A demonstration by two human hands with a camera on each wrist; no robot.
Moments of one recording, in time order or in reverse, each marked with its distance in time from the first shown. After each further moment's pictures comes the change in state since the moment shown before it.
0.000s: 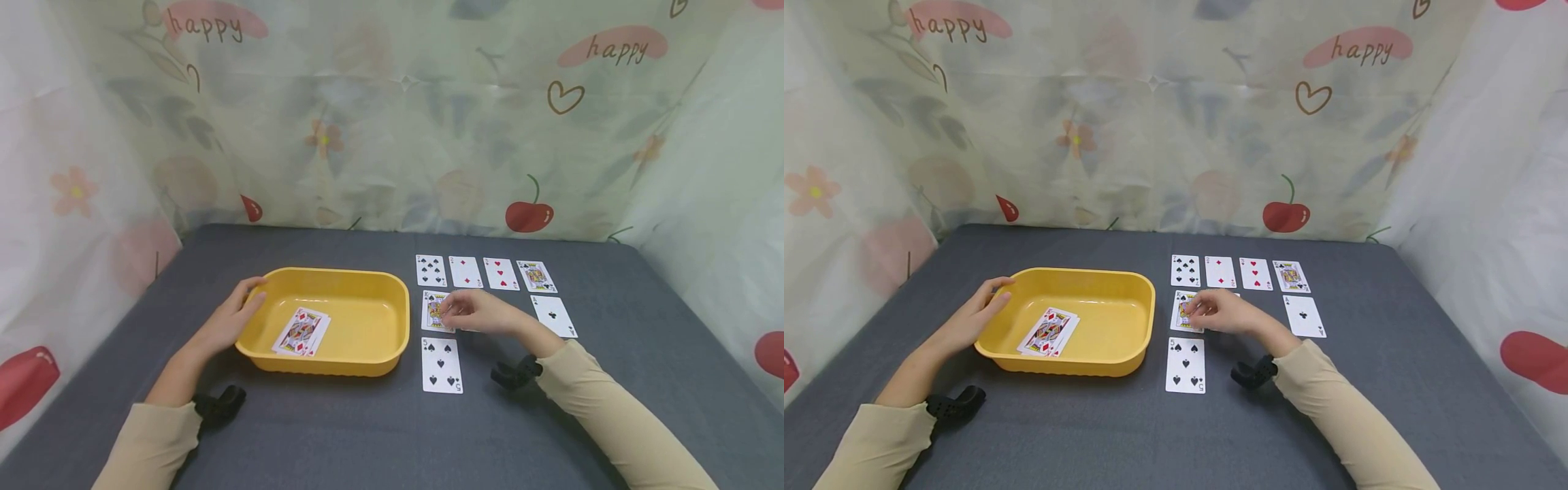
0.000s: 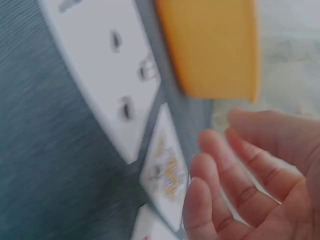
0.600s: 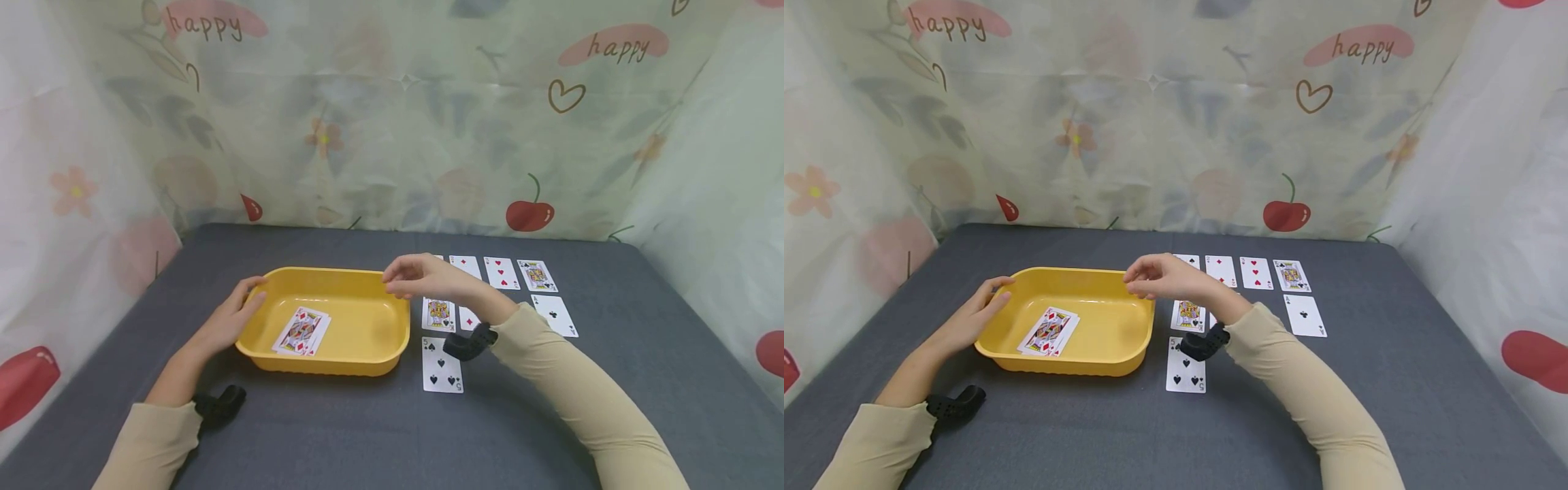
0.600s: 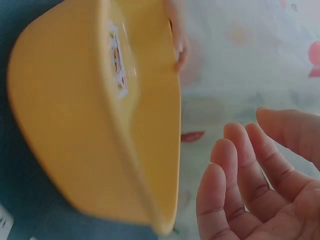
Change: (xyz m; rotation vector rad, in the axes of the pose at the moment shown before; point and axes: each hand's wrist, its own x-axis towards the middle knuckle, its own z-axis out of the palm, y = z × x) left_hand 0.001 -0.001 -0.001 0.001 -0.001 0.005; right_hand 0.048 -0.084 0.003 0.150 -0.084 -0.044
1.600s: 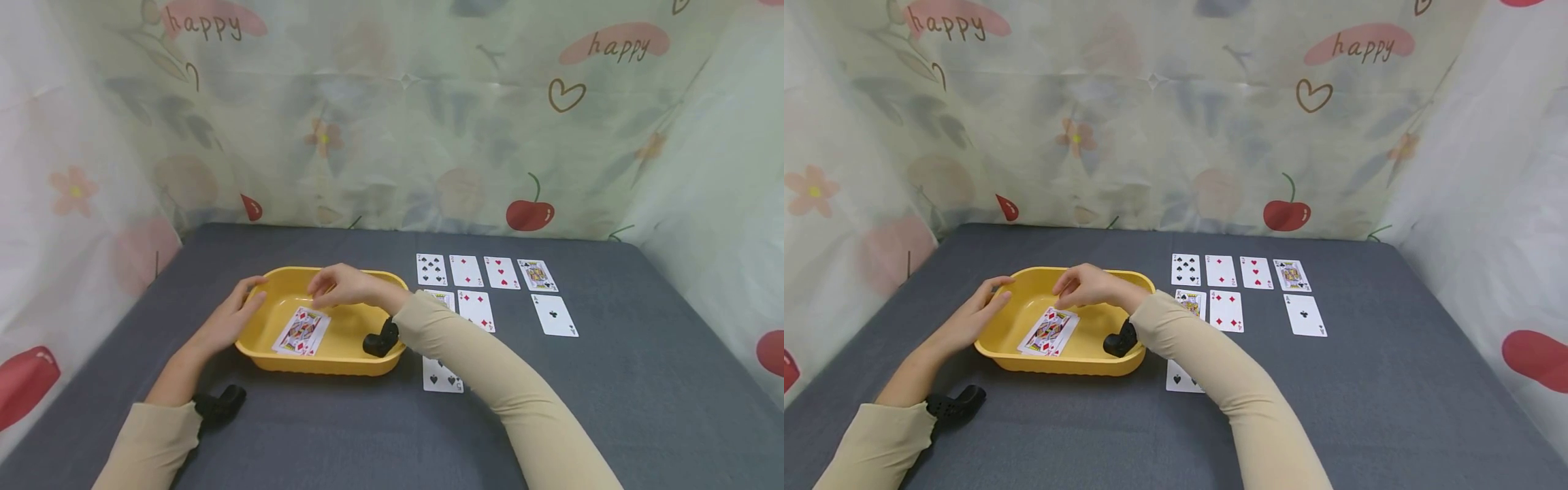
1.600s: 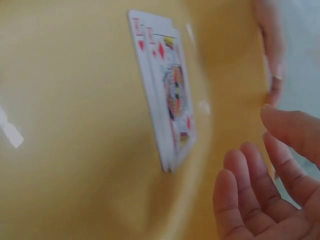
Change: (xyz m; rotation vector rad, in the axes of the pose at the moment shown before) left_hand 0.001 -0.003 0.000 0.011 -0.003 0.000; right_hand 0.104 -0.019 0.073 -0.069 -0.093 -0.002
